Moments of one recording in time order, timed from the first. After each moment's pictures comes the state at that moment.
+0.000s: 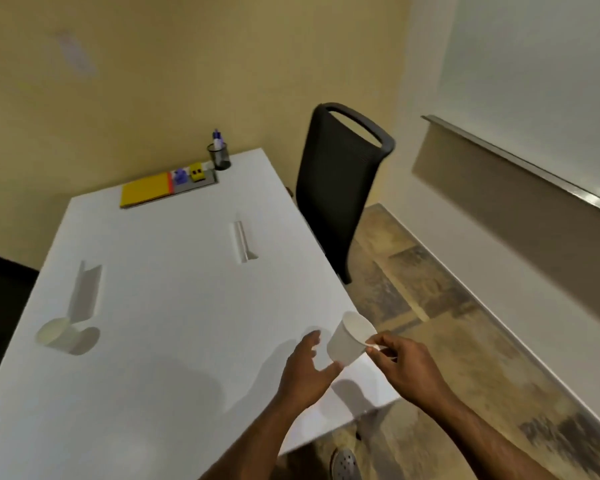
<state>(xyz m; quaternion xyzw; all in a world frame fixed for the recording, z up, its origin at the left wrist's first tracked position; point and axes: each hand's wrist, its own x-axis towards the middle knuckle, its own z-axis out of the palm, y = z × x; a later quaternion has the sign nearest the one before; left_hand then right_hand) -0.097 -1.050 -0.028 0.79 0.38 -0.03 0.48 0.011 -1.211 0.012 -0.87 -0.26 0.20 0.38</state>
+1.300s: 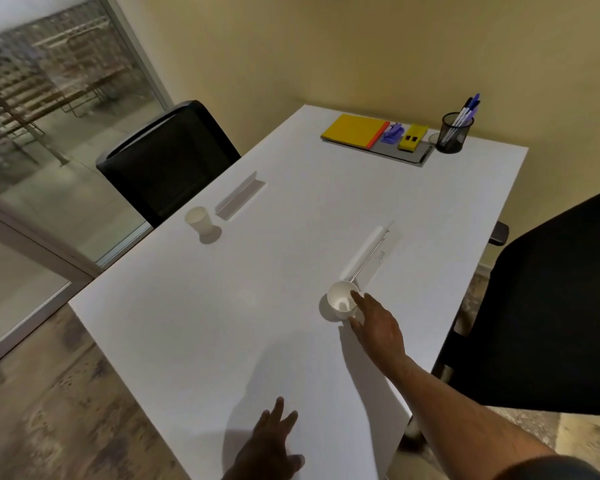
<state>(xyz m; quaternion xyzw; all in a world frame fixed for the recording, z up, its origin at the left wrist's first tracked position) -0.017 -1.017 -0.097 0.58 0.68 -0.18 0.40 0.206 -0.852 -0.093 -0.65 -0.68 0.27 0.18</state>
